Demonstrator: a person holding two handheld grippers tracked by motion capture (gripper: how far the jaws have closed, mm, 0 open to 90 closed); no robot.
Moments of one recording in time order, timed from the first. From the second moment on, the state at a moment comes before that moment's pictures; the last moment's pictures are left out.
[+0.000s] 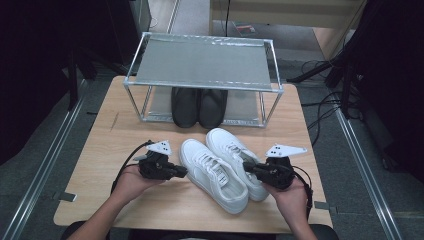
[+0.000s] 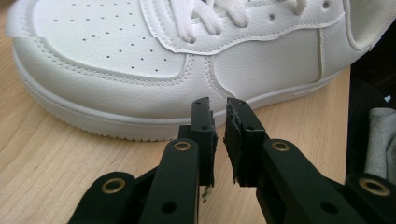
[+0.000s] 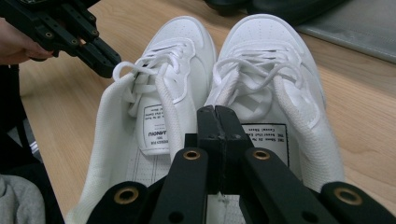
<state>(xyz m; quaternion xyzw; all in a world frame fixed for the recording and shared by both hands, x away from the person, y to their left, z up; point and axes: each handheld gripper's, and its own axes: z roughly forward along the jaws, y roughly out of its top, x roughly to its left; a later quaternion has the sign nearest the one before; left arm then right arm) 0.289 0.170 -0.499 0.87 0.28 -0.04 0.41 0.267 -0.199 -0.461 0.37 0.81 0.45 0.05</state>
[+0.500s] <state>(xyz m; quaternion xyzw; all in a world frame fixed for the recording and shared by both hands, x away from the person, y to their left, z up) 0.291 0.186 -0.493 0.86 0.29 -0.02 0.41 0.264 -0.191 -0.459 0.37 0.80 0.46 0.08</state>
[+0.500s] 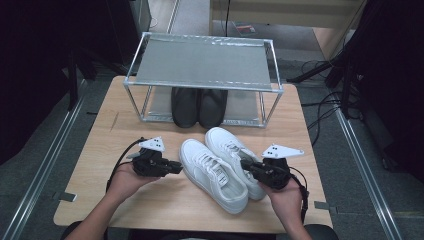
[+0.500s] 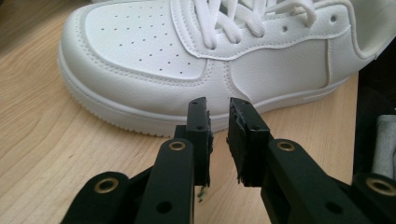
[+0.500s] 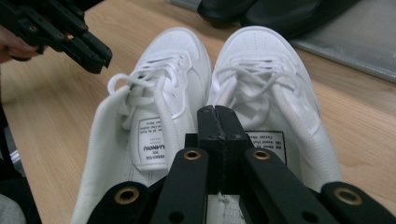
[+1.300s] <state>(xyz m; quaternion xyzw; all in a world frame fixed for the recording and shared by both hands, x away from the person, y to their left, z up) 0.297 0.214 -0.488 0.85 0.32 0.00 0.42 0.265 -0.153 -0.478 0.36 0.82 0.43 0.10</state>
